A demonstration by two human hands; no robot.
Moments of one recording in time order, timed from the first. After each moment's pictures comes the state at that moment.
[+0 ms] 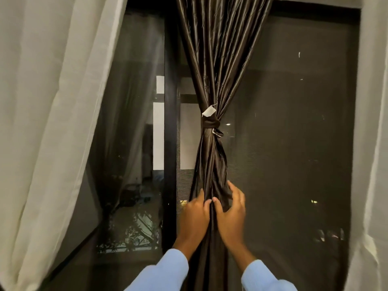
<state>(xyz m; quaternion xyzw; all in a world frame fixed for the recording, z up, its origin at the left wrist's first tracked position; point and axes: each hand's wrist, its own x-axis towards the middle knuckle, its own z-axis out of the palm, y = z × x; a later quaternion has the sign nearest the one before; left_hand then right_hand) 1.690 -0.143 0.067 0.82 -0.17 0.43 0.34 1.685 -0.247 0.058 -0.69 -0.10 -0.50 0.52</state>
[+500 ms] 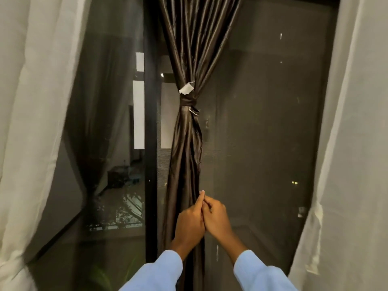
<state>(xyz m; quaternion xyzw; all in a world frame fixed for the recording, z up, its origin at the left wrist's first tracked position) 1.655 -0.188 -0.013 0.84 -0.25 0.37 0.30 1.652 -0.292 0.003 -0.80 -0.13 -0.28 0.51</state>
